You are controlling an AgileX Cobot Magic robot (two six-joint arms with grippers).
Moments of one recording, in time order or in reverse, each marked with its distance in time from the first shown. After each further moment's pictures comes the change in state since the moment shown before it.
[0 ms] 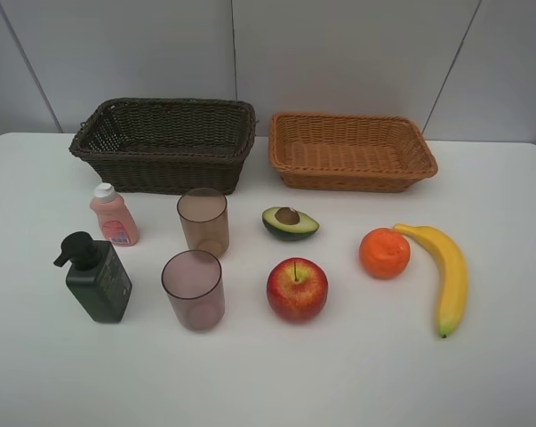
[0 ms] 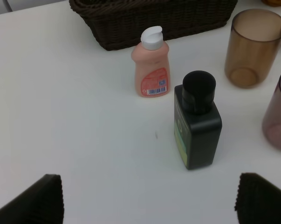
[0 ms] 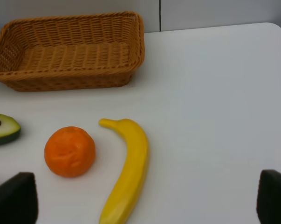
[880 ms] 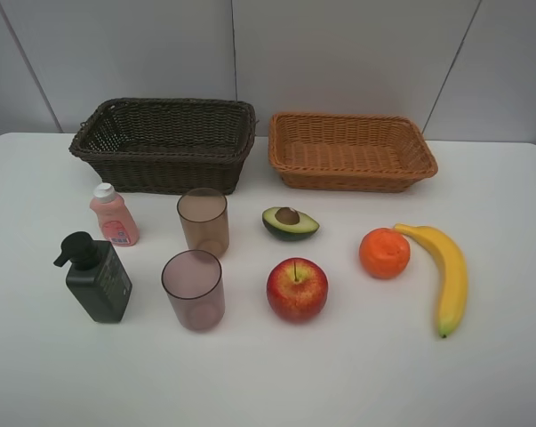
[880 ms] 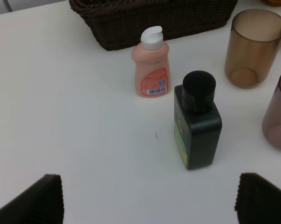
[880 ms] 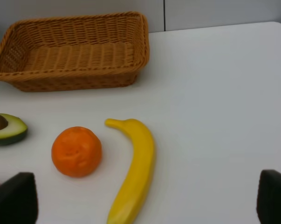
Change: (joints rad) left arm 0.000 0.000 0.000 0.000 0.000 0.000; right arm 0.000 0.000 0.000 0.028 0.000 0.000
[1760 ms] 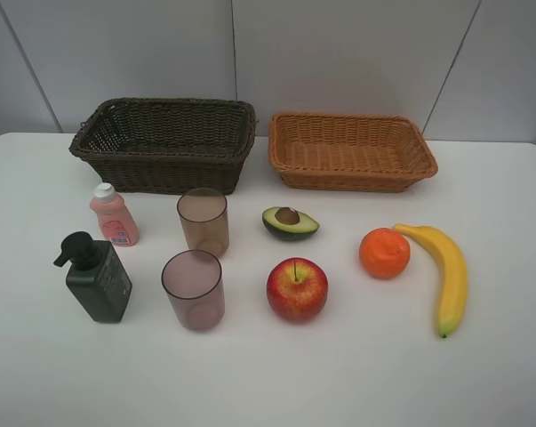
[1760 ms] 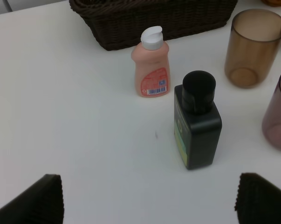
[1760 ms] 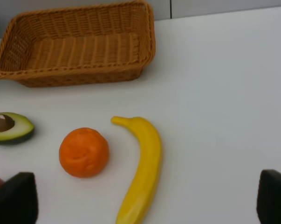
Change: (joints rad) left arm 0.000 0.000 0.000 0.000 0.000 0.000; right arm 0.000 0.270 -0.111 0.011 -0.040 0.002
